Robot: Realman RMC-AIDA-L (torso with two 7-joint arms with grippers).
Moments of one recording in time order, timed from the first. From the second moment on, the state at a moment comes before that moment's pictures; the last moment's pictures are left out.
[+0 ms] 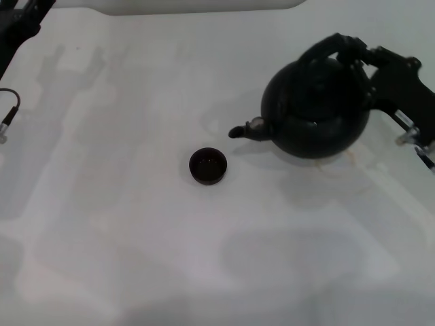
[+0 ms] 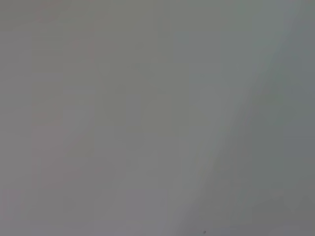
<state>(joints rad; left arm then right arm) -0.38 -2.08 1.45 0.38 -2.93 -1.00 2.31 0.35 2.02 -2.07 -0.25 0.10 -1.28 0.45</state>
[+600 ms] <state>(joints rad) -0.38 -2.09 1.45 0.37 -2.93 -1.00 2.30 0.37 2.02 -2.09 -0.35 0.10 -1.21 0.08</state>
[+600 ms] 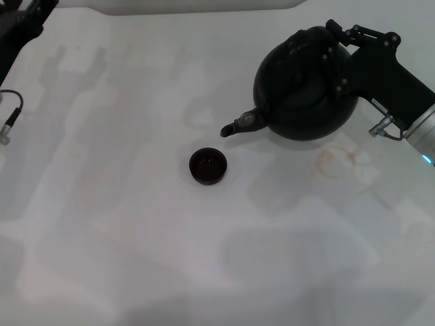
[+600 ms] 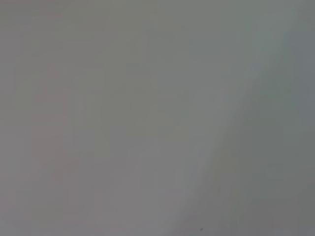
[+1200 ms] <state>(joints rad) -0.40 -2.08 1.45 0.36 -2.93 -0.99 2.28 0.37 2.02 -2.11 -0.35 0.10 -1.21 -0.06</state>
